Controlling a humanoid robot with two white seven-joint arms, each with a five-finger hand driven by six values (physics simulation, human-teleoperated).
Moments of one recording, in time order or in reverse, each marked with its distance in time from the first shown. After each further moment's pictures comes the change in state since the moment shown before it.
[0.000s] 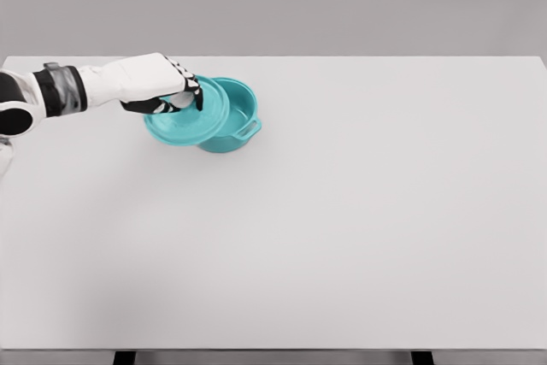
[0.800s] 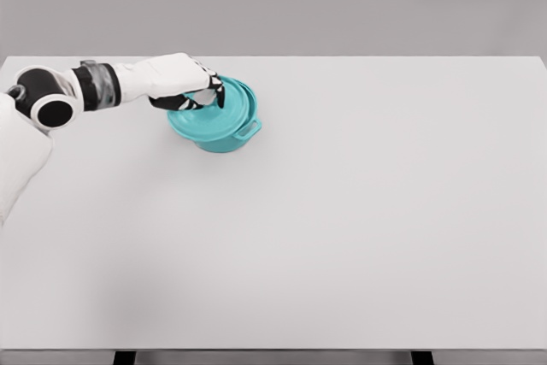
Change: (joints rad) left arm -0.054 -0.136 -0.001 0.138 -0.089 0.000 0.000; right arm 0.000 0.000 0.000 0.001 0.000 0.000 0.000
